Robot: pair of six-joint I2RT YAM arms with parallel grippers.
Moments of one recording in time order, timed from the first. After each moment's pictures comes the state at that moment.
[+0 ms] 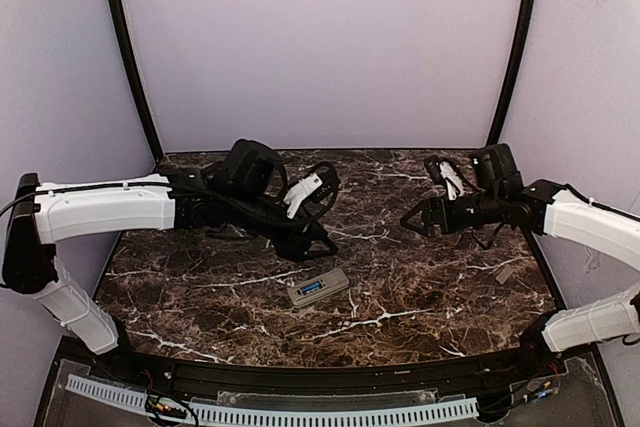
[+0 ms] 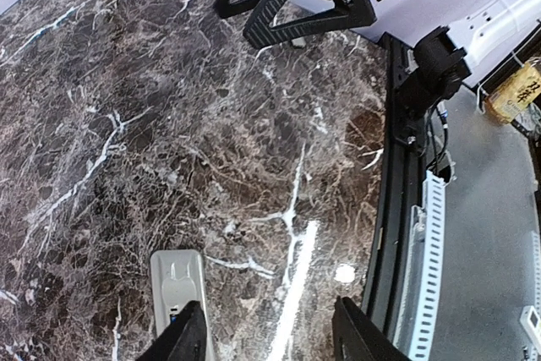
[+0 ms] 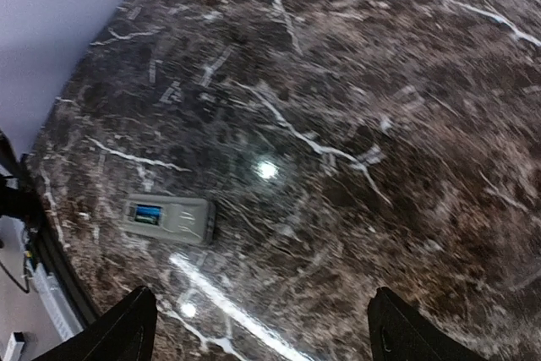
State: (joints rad) left arm -0.93 1.53 1.20 -0.33 0.42 -0.05; right arm 0.52 1.16 0.82 -0.33 -0.42 0.23
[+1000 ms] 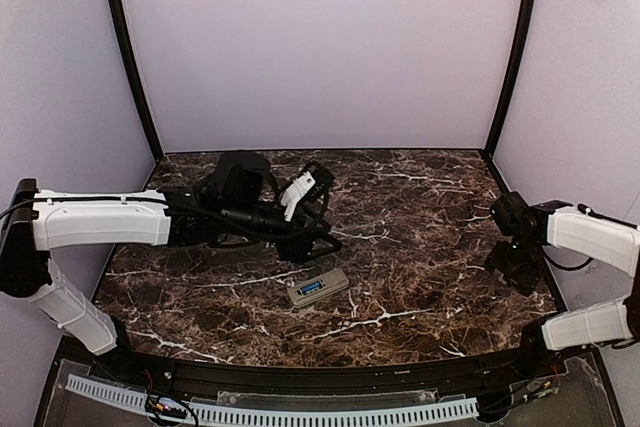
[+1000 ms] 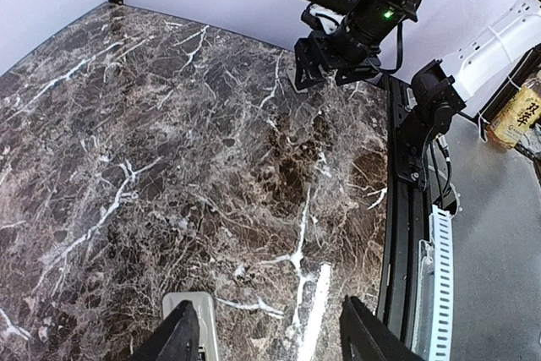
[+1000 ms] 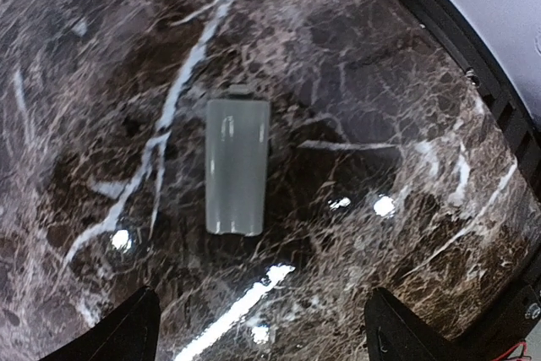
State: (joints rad) left arm -0.95 1.50 1.06 -0.07 0.38 -0.05; right arm 0.23 1.15 0.63 -0.91 0.28 1.05
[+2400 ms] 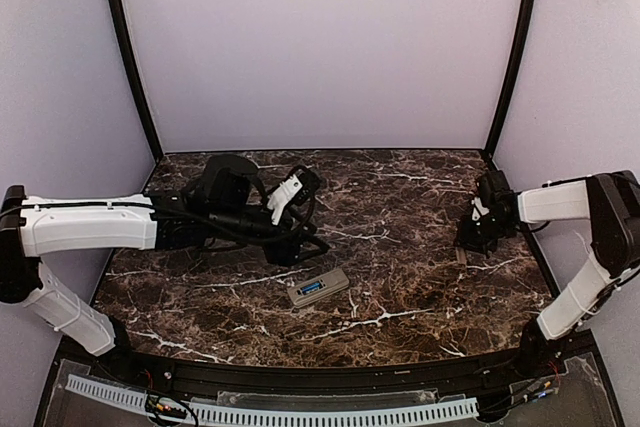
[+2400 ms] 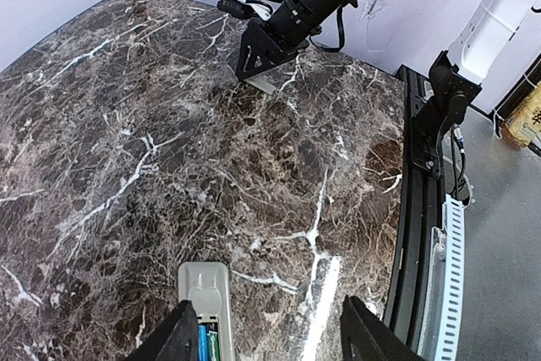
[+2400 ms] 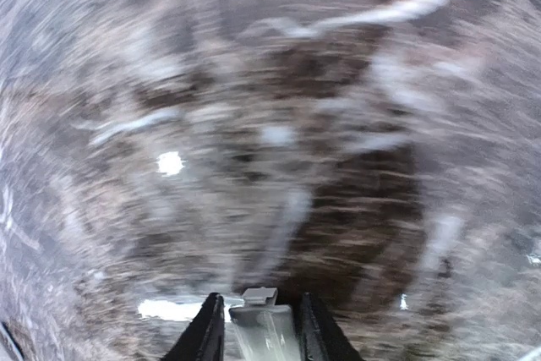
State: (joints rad) left arm -0.94 1.42 1.00 -0.10 0.33 -0.06; right arm 0.16 1.55 0.75 -0.33 -0.09 0.45
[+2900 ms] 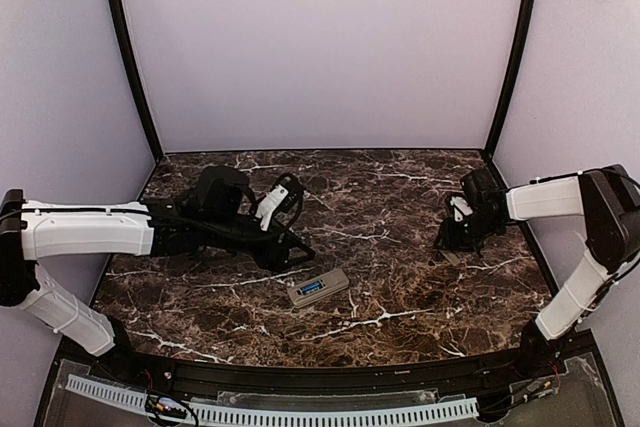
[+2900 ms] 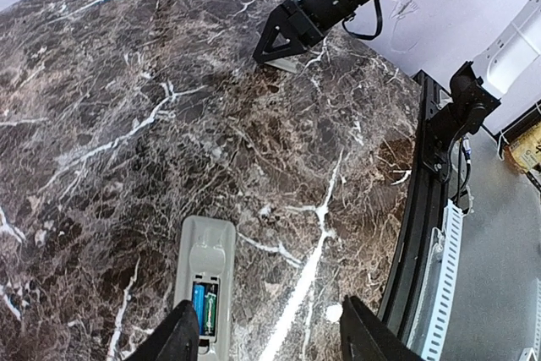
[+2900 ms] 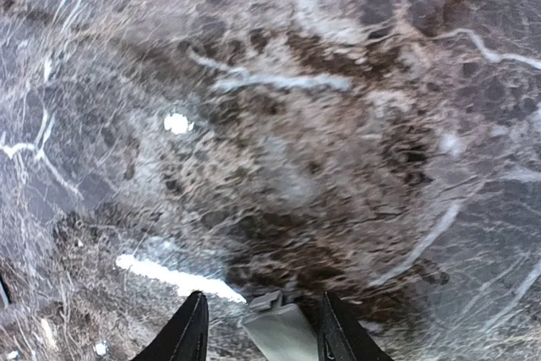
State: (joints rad) left arm -0.89 1.39 0.91 -0.10 0.34 -0.20; right arm 0.26 1.60 0.80 -0.35 -0.19 0.28
